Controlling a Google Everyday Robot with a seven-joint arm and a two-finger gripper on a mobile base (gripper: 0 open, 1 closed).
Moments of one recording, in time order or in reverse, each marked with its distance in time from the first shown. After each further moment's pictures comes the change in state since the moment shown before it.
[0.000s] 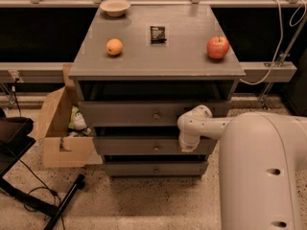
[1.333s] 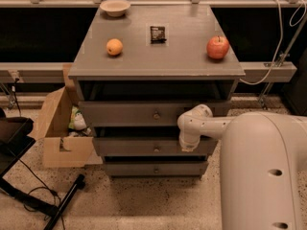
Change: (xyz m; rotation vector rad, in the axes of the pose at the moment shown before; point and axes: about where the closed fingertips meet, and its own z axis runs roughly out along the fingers) arm 0.000 -0.001 -0.005 0.000 0.000 0.000
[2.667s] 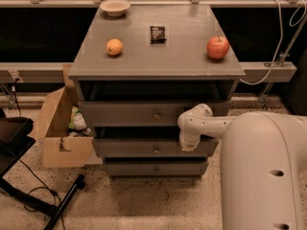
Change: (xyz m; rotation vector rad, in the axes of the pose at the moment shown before) arm 0.000 0.000 -0.003 0.000 0.000 0.000
